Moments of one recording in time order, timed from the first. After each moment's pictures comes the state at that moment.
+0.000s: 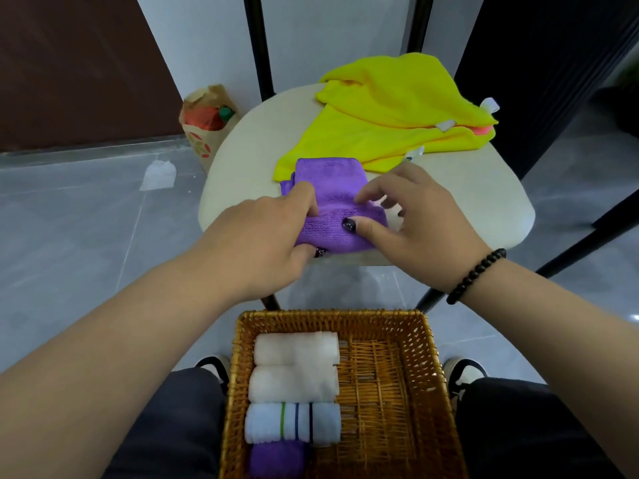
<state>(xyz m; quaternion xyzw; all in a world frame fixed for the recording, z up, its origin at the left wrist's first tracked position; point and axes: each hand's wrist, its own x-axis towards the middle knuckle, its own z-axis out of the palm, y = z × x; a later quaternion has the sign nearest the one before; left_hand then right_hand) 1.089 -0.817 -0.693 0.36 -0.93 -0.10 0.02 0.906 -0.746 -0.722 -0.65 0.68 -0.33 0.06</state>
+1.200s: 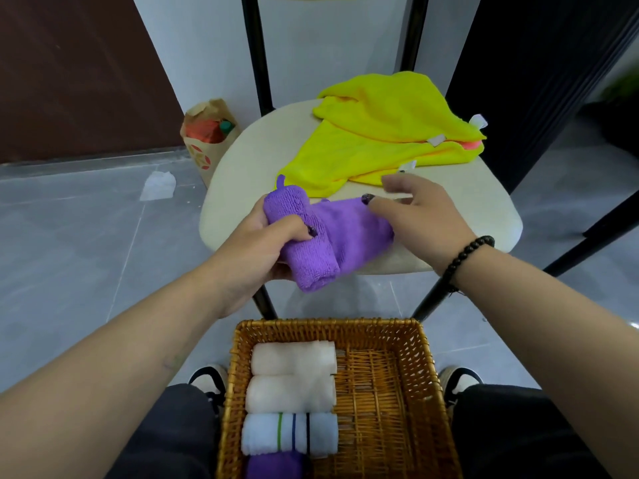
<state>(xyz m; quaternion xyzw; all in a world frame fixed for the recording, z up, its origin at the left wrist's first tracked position) 1.082 -0.820 -0.715 0.42 -0.54 -0.69 0.25 0.899 -0.762 -0.716 -0.41 0.75 -0.43 0.27</state>
